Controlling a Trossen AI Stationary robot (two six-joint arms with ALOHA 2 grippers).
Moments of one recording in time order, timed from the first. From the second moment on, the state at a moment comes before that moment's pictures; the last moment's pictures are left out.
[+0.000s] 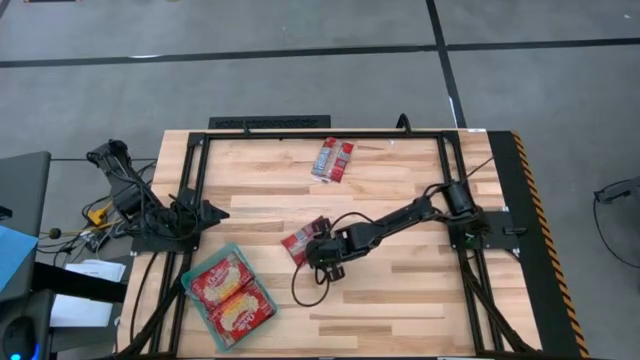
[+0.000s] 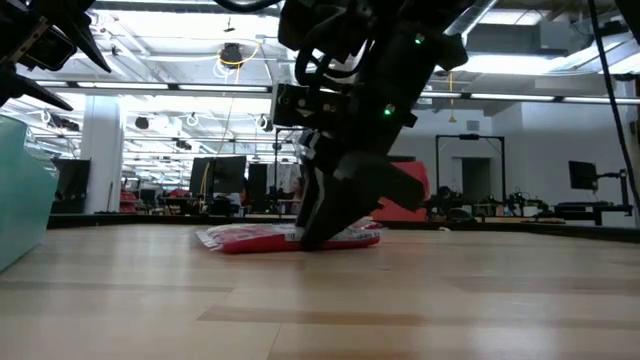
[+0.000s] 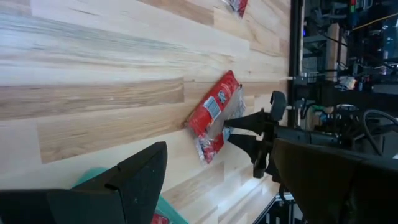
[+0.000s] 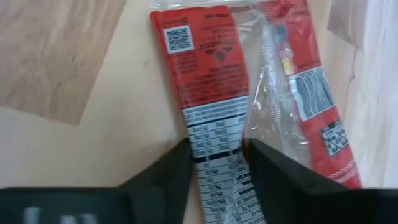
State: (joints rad) left arm -0.85 0.44 0.60 -1.06 -0.85 -2.20; right arm 0.21 2.14 1.38 -0.37 0.33 -0.24
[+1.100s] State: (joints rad) left arm -0.85 0.48 0.59 -0.57 -1.15 -1.01; right arm 0.04 1.65 1.48 -0.25 -0.25 0.10
